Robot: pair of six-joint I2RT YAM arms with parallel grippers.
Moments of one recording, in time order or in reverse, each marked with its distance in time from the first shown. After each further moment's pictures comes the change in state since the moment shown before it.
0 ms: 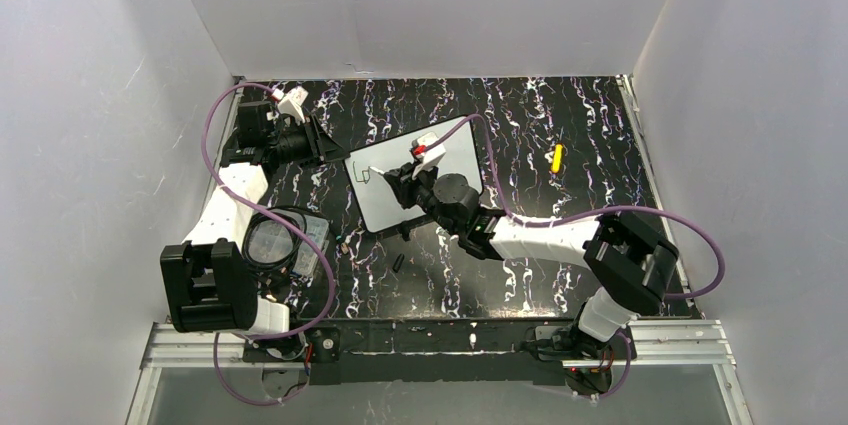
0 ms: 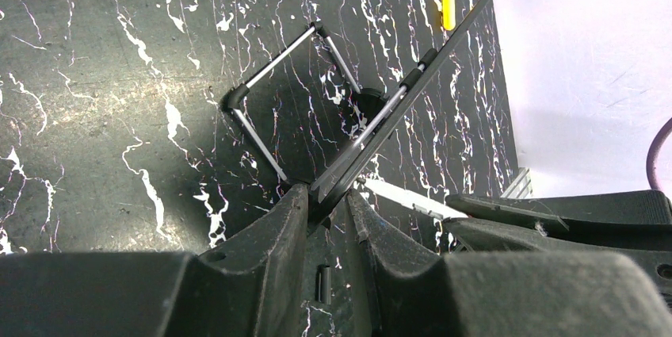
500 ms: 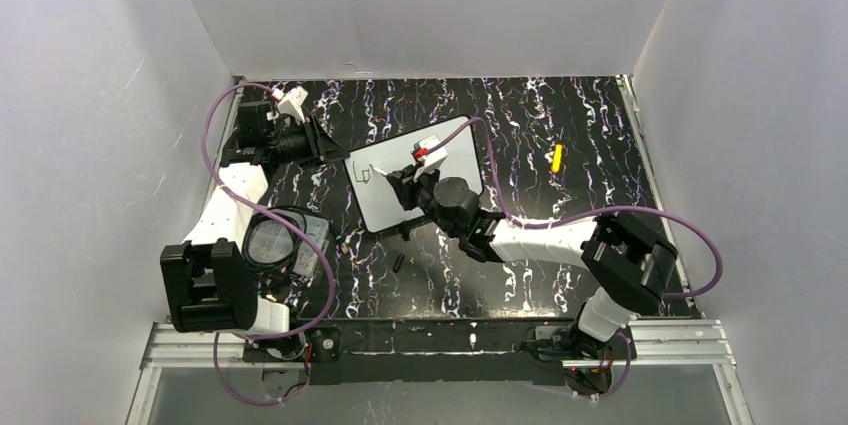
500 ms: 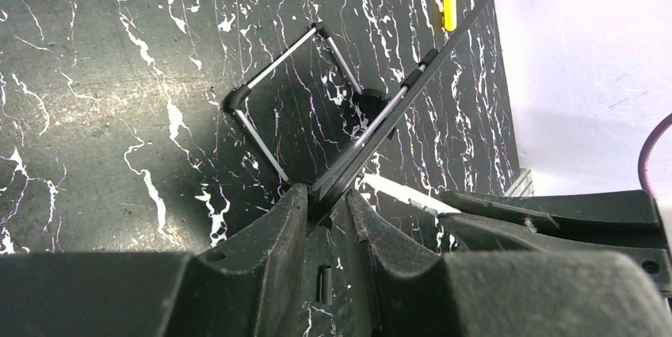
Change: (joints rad) left arm 0.000 0.000 0.000 0.000 -0.001 0.000; right arm 0.001 0.006 -0.014 0.021 0.047 -0.010
